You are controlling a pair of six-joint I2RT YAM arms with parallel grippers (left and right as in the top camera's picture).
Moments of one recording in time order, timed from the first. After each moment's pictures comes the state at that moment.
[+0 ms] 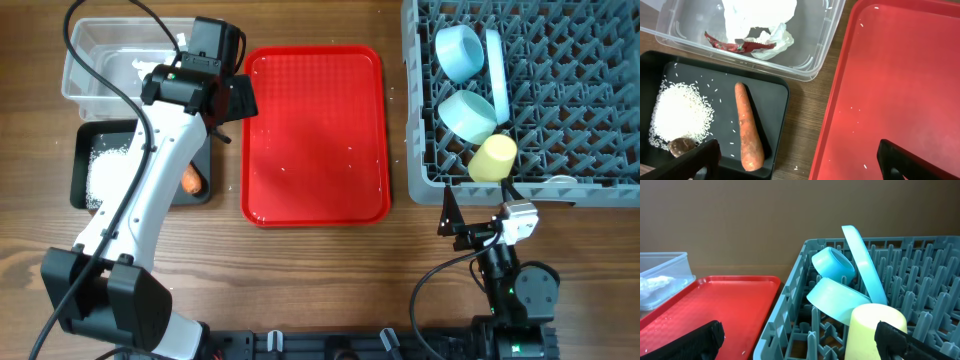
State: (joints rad) left arm -0.24 1.69 1.54 -0.99 -0.32 -0.41; right arm 0.01 0.02 0.01 0.01 -0.14 0.07
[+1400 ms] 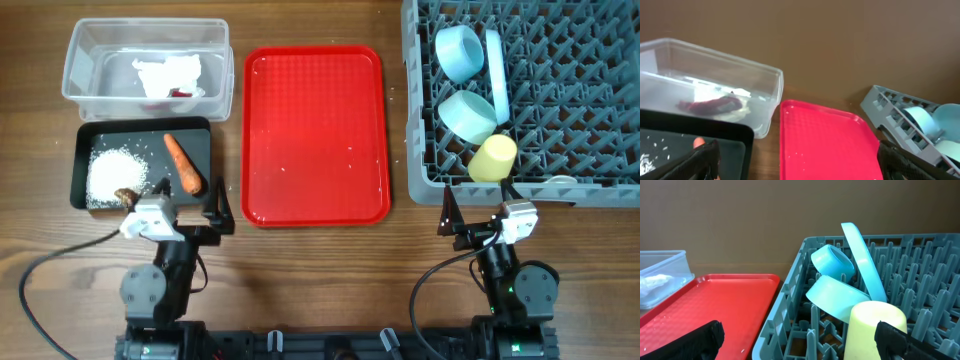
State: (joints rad) left arm -0.04 0.18 0.12 0.03 0.06 -0.32; right arm 0.01 0.03 0.01 0.01 -0.13 0.07
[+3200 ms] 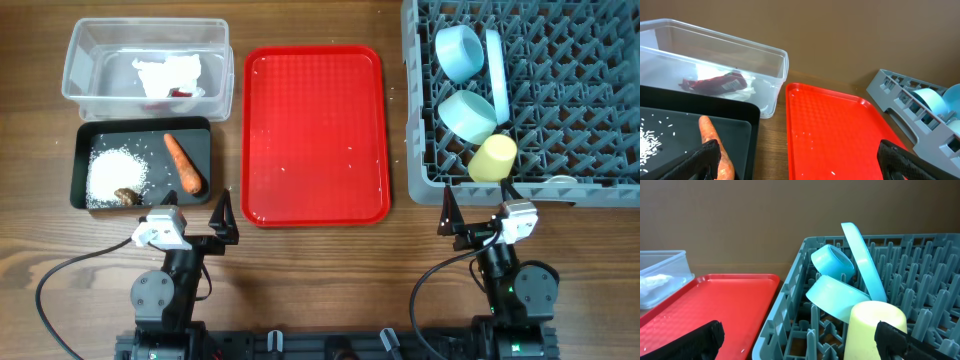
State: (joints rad) left arm -0.04 0.01 0.01 -0.07 0.07 -0.30; right arm 0.01 0.03 0.01 0.01 -0.13 0.07
